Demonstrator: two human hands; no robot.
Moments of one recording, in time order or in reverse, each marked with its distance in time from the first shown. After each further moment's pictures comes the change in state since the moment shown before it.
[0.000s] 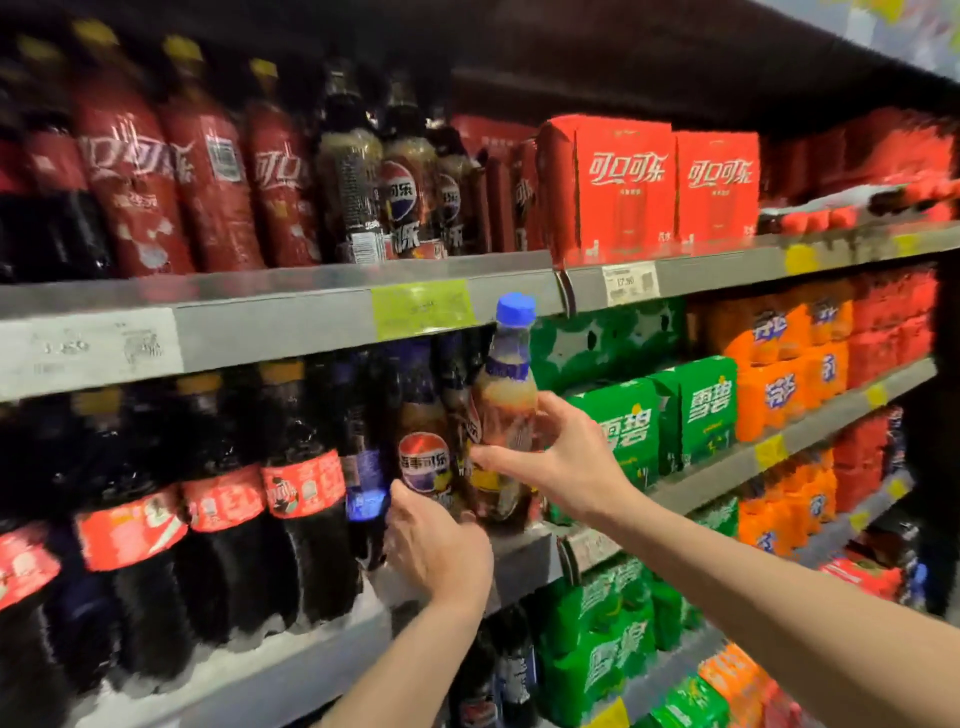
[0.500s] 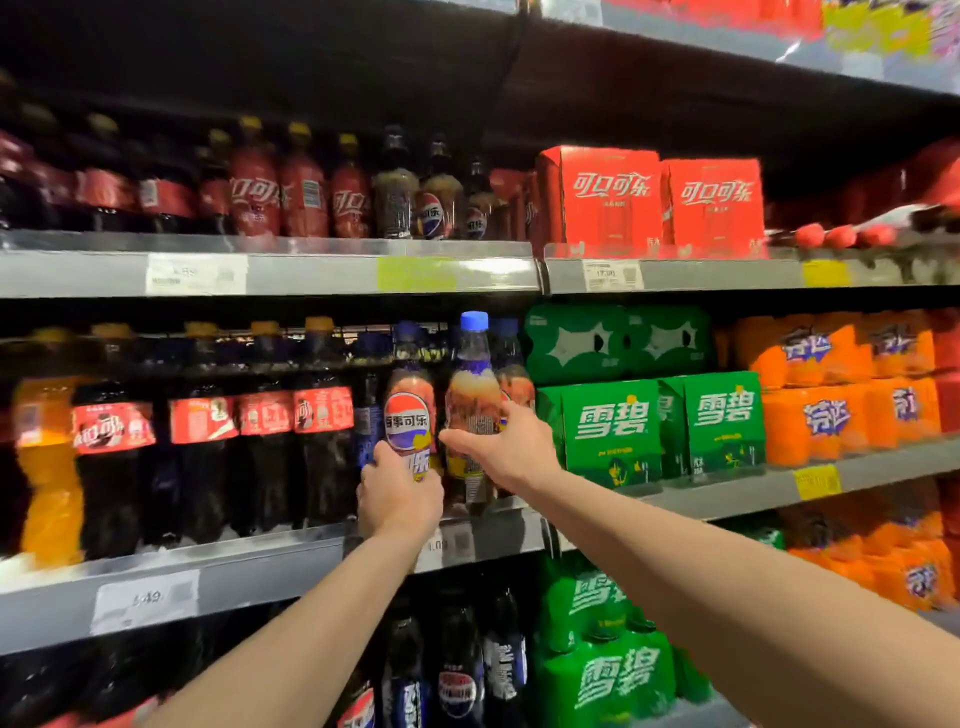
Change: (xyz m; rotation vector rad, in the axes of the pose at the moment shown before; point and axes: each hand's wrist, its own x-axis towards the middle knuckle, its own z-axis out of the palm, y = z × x) left_hand -0.022 -0.017 -0.021 0.085 0.179 0.103; right_hand -0.026 0.022 0.023 -0.066 -0.077 0.000
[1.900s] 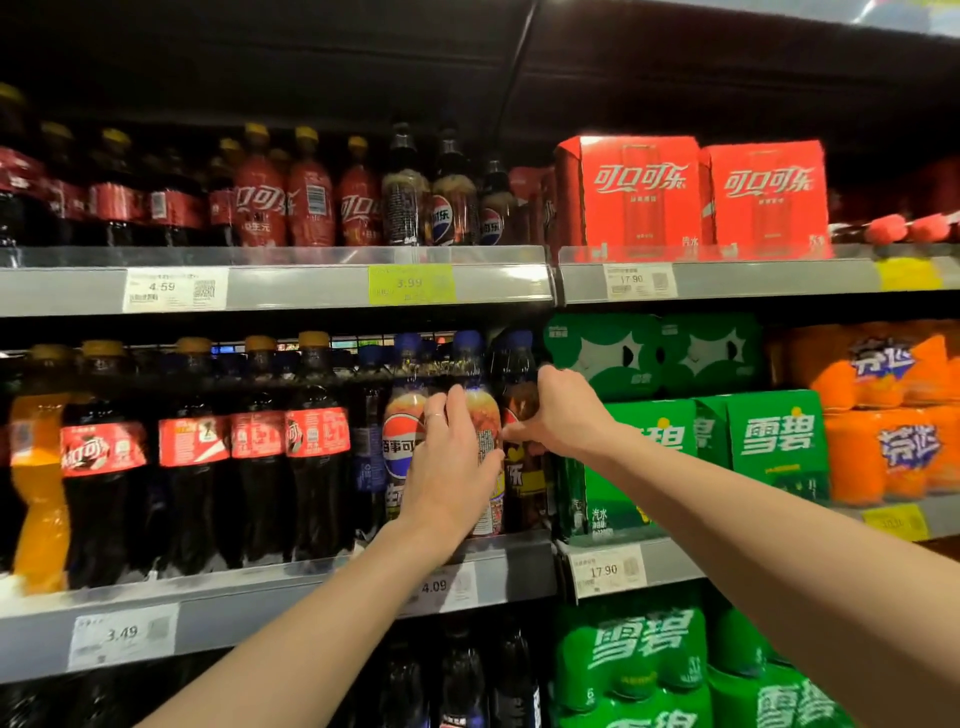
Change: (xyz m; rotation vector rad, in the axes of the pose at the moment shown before) left_hand 0.004 0.059 0.011 0.205 -0.061 0.562; right_hand 0.086 0.007 -0.044 -0.430 -0.068 -0.217
